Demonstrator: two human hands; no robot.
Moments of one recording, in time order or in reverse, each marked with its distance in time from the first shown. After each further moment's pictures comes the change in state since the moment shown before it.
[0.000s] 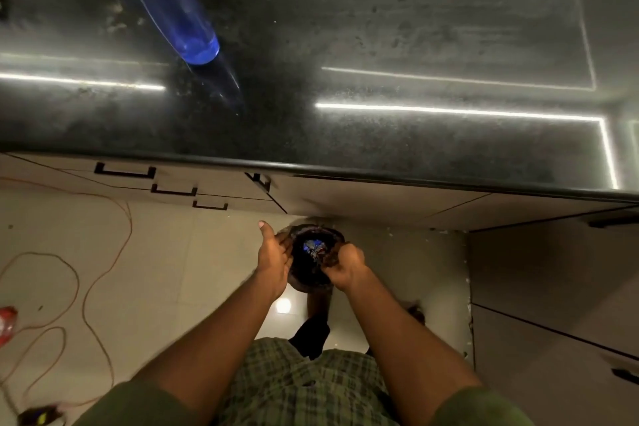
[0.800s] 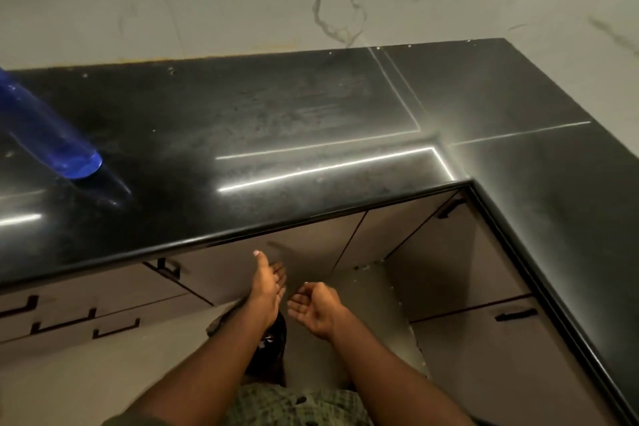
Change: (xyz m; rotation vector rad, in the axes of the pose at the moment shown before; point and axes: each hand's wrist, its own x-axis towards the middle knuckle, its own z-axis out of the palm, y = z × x) left_hand -0.067 -0.007 0.132 0.280 -0.381 0.067; right_hand -0.072 -0.049 -0.087 0.036 0.005 -0.172
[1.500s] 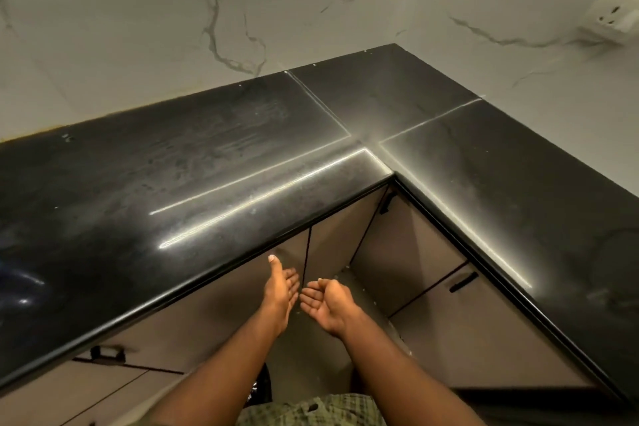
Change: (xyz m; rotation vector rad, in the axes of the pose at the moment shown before) left_hand 0.010 -0.008 0.105 0.300 -0.282 0.029; right_hand -0.021 -0.055 -0.081 0.336 -0.035 -0.157
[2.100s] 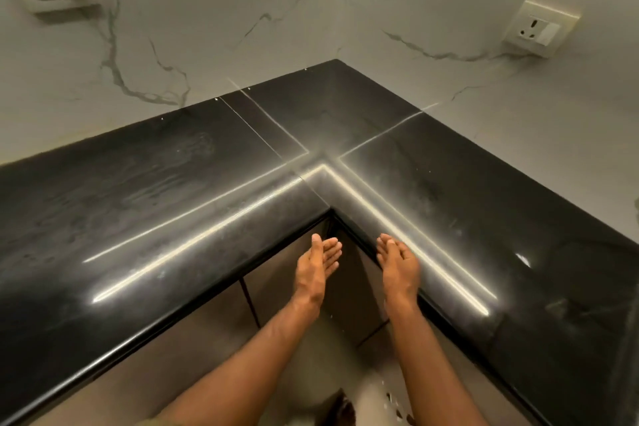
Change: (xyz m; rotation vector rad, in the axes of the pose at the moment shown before) left_hand 0.035 0.041 0.239 0.082 -0.266 0.289; right_hand -0.015 -0.208 -0.164 -0.013 0.477 -0.798
